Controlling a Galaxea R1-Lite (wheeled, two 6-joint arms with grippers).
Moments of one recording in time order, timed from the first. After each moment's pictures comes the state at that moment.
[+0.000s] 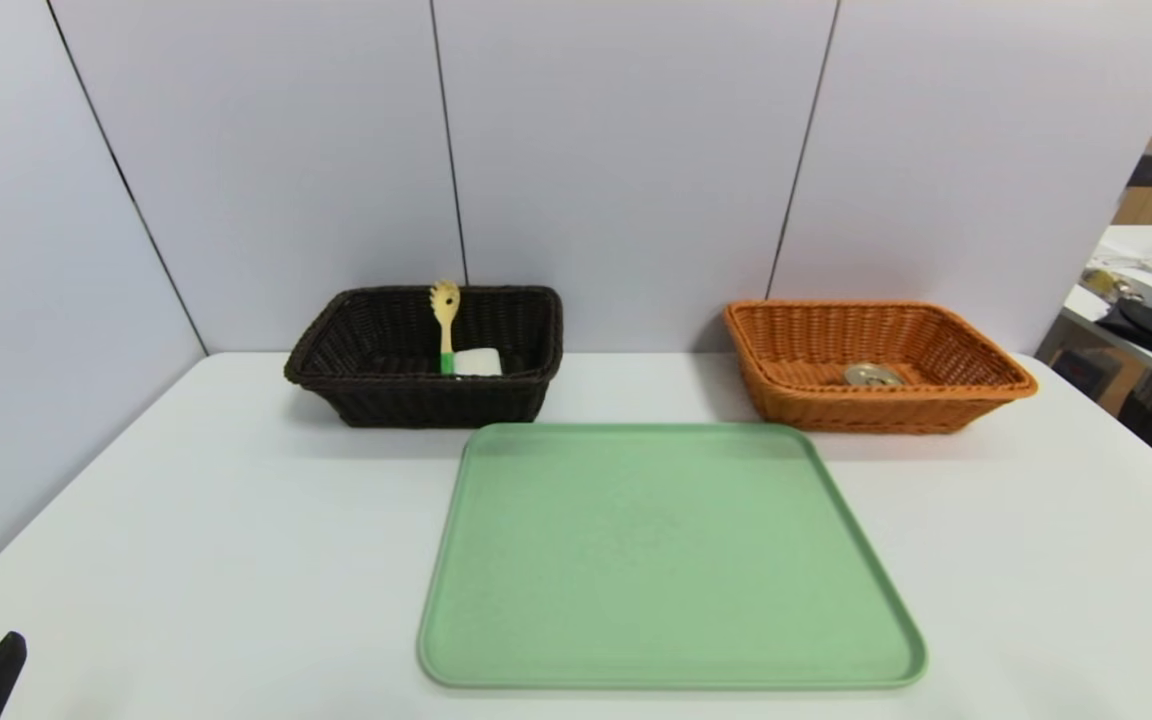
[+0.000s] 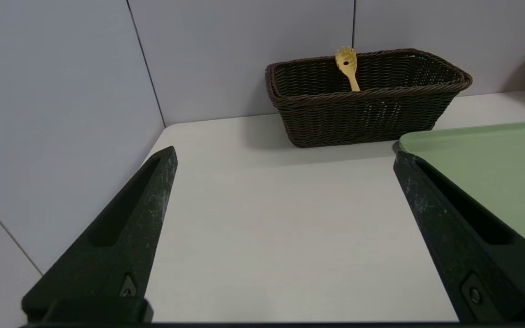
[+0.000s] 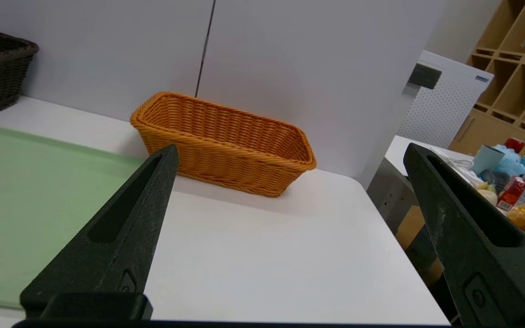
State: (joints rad) left arm -0.07 0.33 0.00 -0.54 0.05 0.10; right arm 0.00 0.39 0.00 -0.66 -0.02 -0.30
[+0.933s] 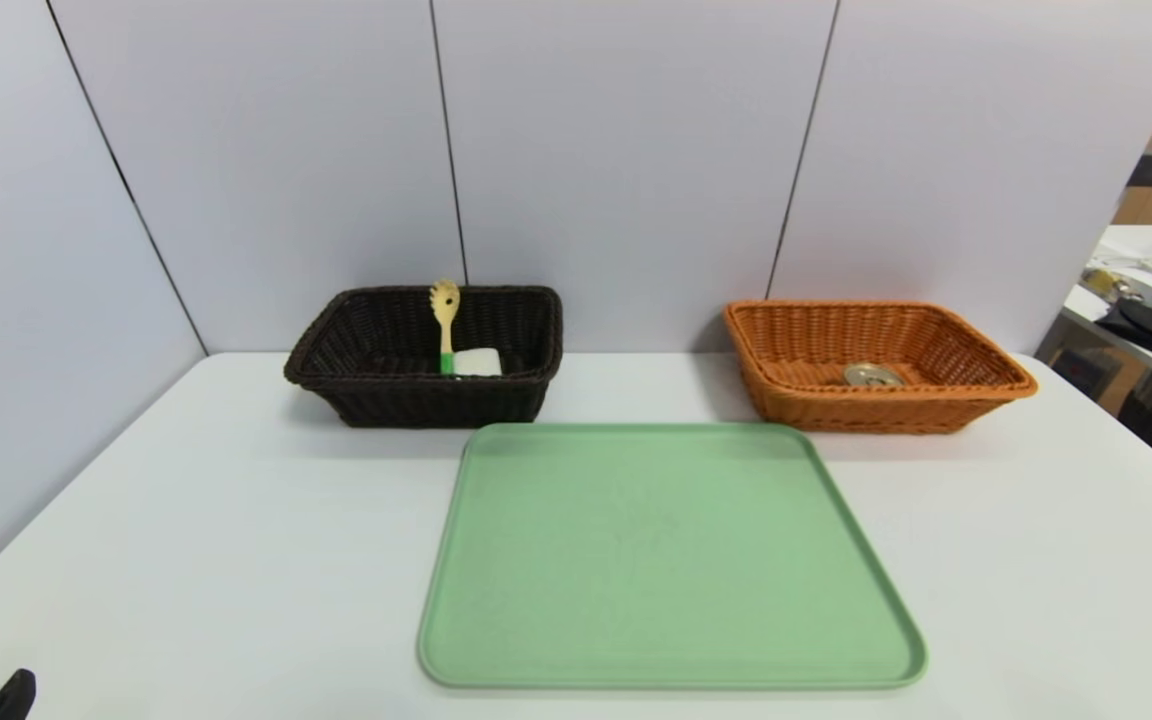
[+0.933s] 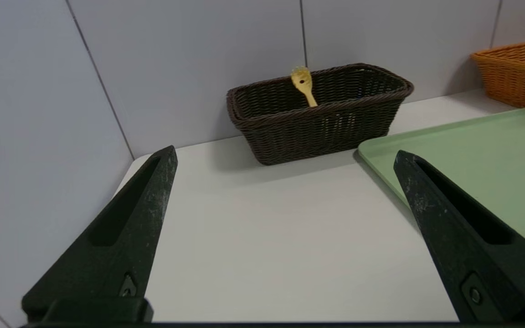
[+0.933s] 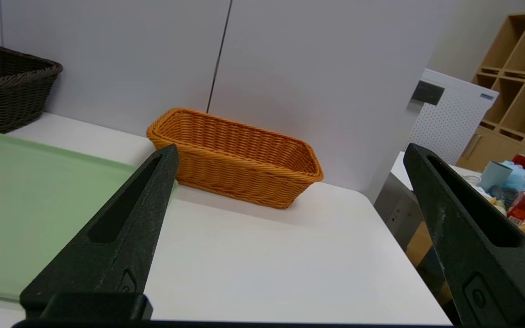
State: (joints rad) left arm 0.07 0.27 0.00 -0.54 -0.25 0.10; right arm -0.07 0.28 0.00 -0.60 0.09 -0.27
